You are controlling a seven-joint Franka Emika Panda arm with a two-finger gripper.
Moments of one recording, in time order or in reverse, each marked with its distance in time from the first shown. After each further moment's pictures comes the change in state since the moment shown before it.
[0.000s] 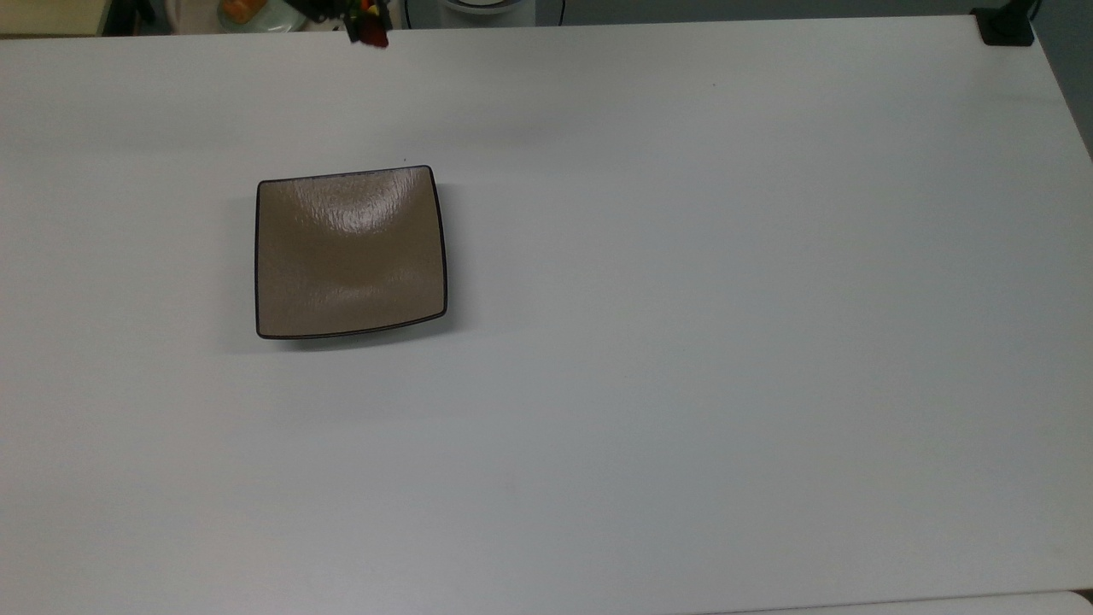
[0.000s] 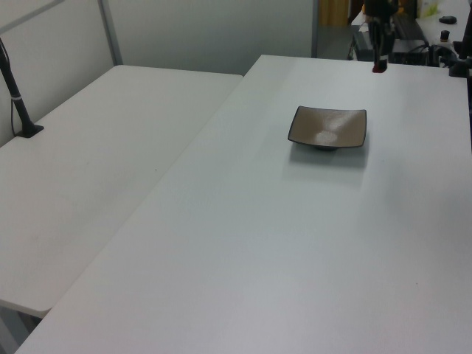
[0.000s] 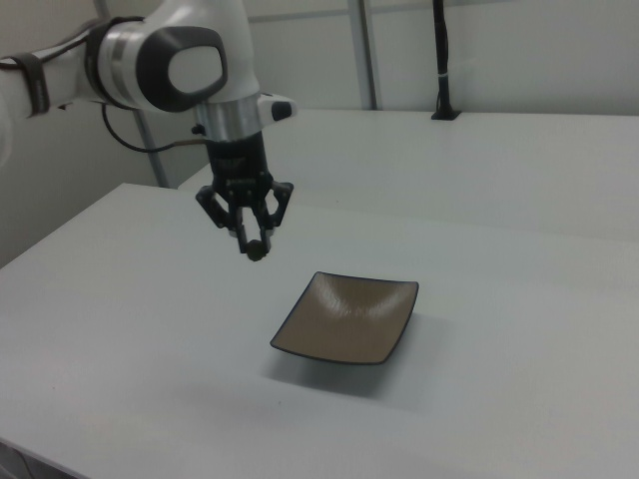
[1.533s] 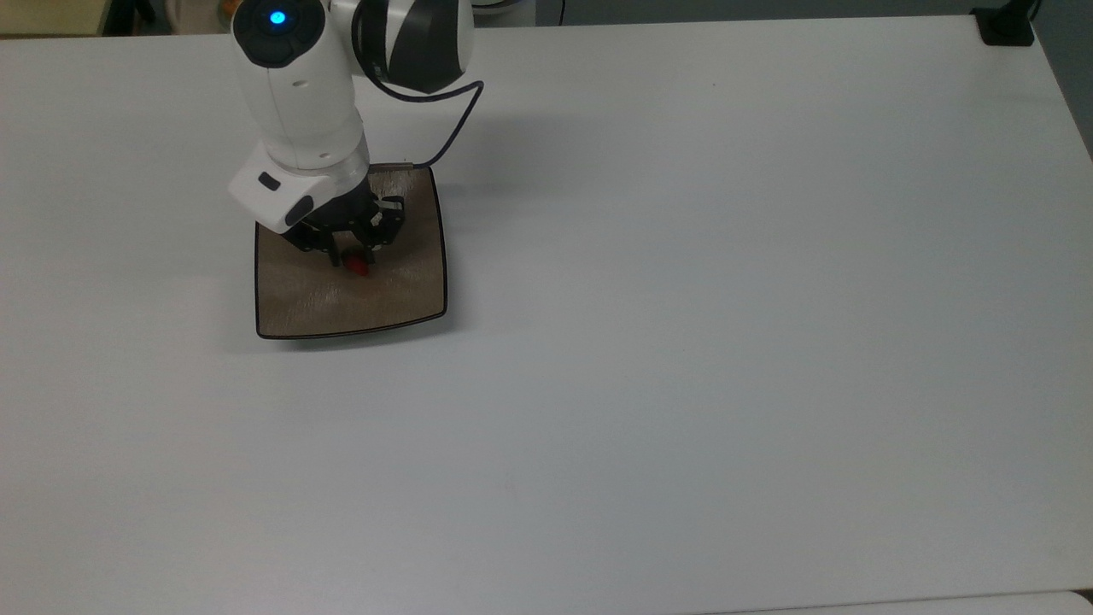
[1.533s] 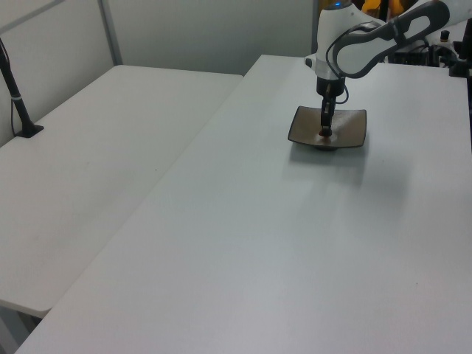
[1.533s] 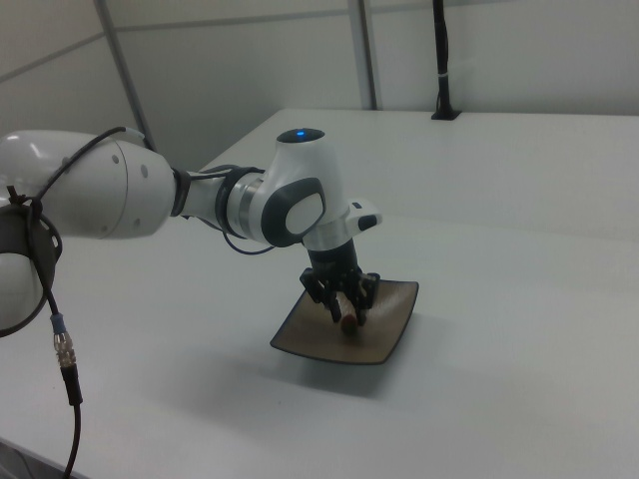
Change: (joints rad) arm -0.047 0.408 -0.001 -0.056 -0.014 0.597 0.244
